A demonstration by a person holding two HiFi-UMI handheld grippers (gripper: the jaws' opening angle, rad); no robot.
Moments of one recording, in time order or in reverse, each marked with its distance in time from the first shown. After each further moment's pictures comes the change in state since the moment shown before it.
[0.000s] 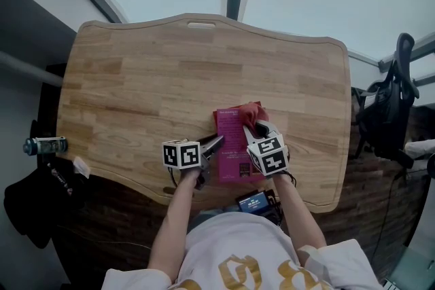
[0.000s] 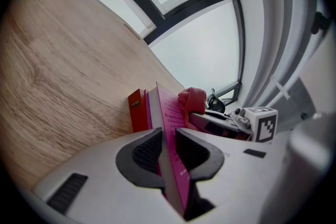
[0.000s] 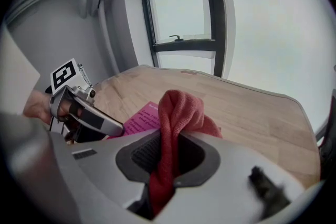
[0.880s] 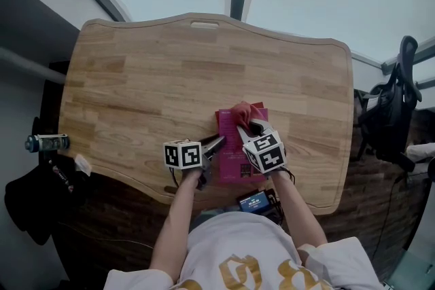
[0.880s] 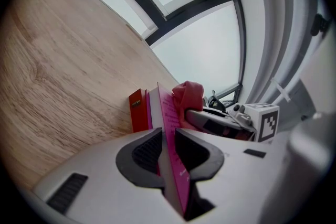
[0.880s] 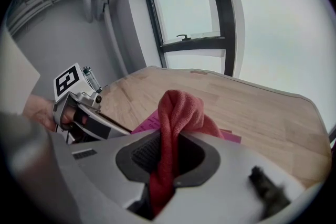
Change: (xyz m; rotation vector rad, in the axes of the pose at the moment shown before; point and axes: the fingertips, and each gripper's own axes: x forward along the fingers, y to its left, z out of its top) left arm 0.000 0.001 0.000 -0.018 -0.016 0.002; right arm 0.015 0.022 0.011 -0.009 -0.002 0.106
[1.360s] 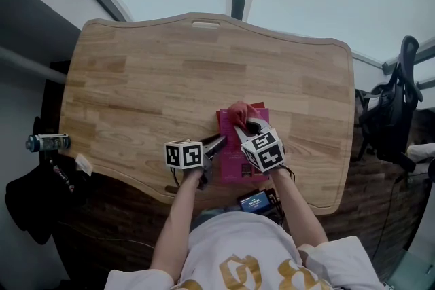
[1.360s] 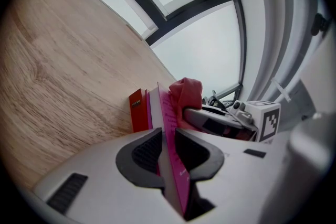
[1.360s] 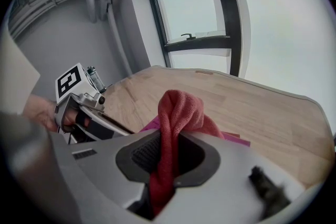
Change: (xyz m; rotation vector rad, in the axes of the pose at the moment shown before) left arm -0.001 0.000 0.000 -0.003 0.000 0.003; right arm 0.007 0.010 0.005 -0.020 0.004 0.045
